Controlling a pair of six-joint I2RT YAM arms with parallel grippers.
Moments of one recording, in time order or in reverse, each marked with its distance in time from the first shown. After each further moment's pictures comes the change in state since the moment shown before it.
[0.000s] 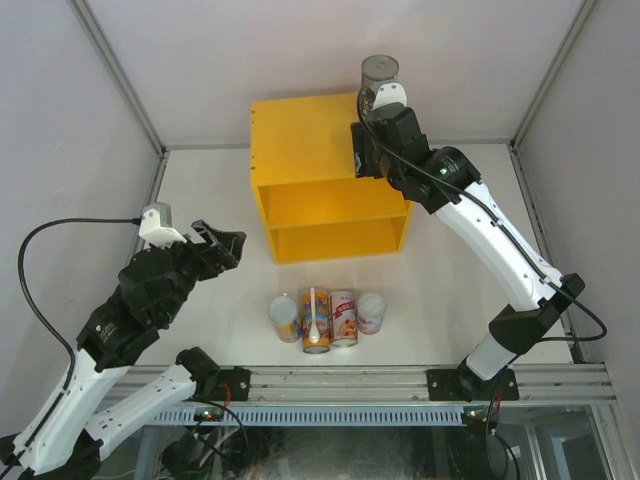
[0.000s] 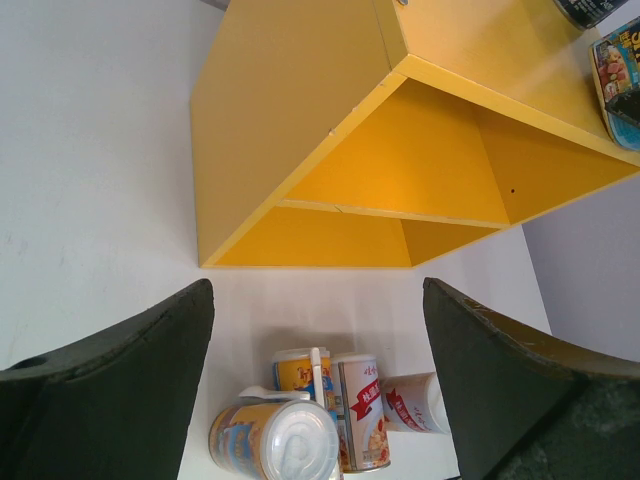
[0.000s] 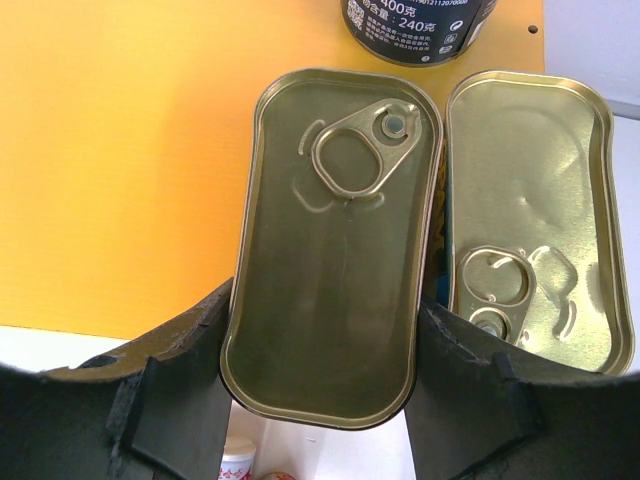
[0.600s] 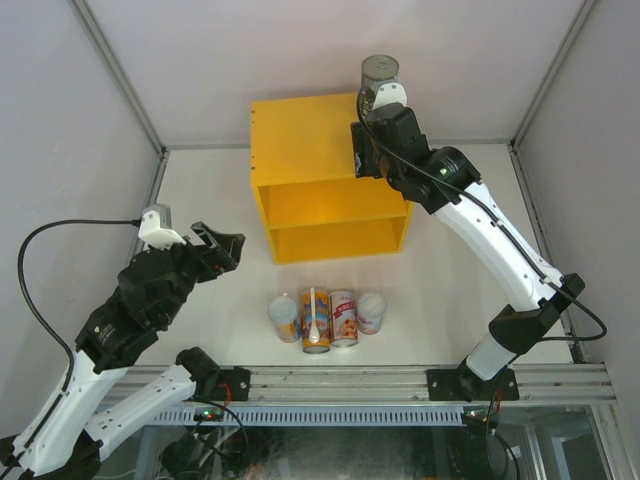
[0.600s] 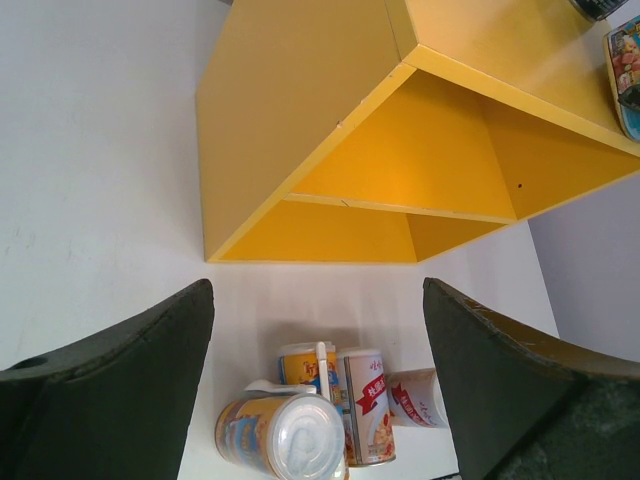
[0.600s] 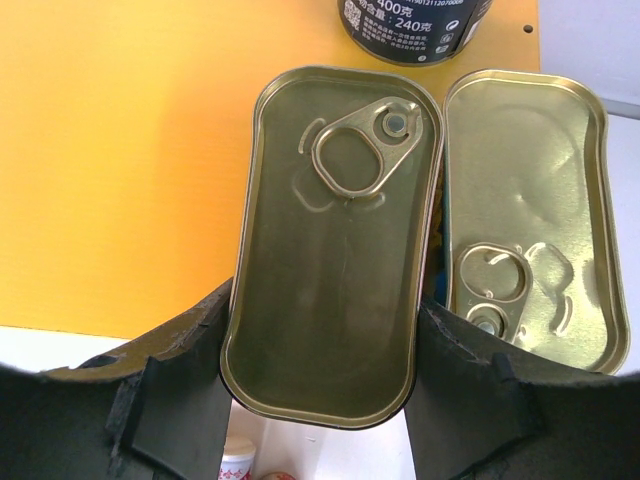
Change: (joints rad) left arm 0.000 -0.008 0.000 -0.022 -0.001 0.001; right arm 0.006 0.000 0.008 -0.005 0.018 0.004
